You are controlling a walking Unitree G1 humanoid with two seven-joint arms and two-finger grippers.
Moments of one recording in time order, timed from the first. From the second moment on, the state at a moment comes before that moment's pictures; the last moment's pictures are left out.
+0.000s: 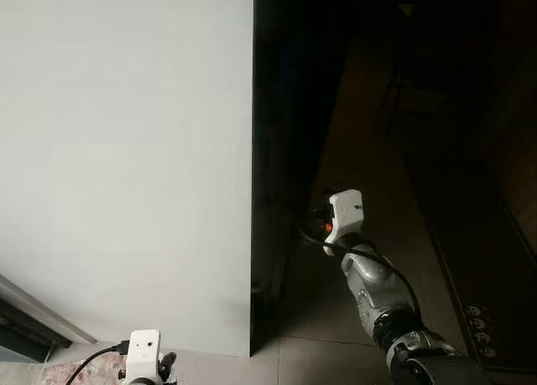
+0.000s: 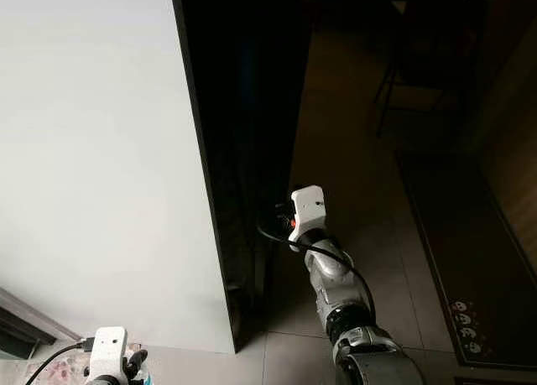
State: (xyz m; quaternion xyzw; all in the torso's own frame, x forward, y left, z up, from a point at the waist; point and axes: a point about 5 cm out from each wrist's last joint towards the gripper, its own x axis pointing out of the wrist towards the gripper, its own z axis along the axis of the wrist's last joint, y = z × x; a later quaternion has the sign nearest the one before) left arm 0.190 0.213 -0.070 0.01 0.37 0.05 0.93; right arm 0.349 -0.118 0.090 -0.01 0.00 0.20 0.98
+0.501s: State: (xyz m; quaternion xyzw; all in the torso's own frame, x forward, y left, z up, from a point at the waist) left arm 0.188 0.214 -0.071 0.01 0.37 0.05 0.93; right arm 0.359 -0.112 0.101 -0.01 0.00 0.21 0.98
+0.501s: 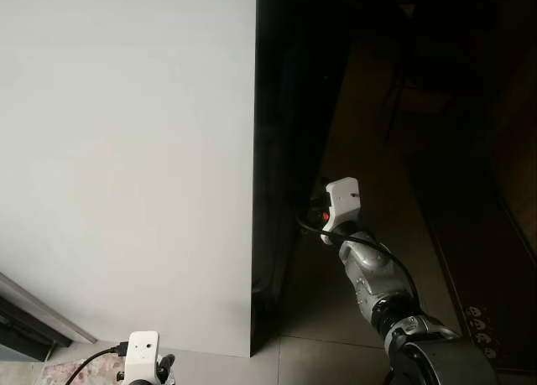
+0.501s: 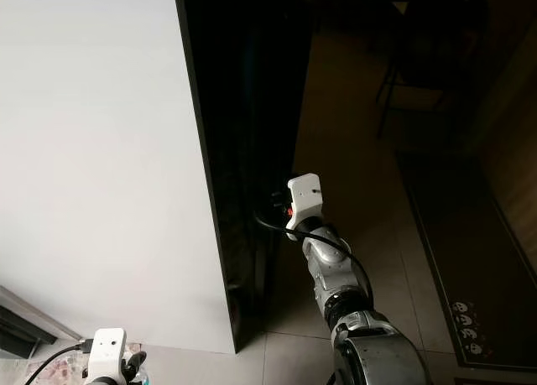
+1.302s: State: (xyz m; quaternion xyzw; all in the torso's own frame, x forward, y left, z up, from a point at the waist) left arm 0.183 0.215 -0.073 0.01 0.38 0.05 0.93; right arm 0.362 -0.119 0.107 -0.05 -0.03 0.13 0.99
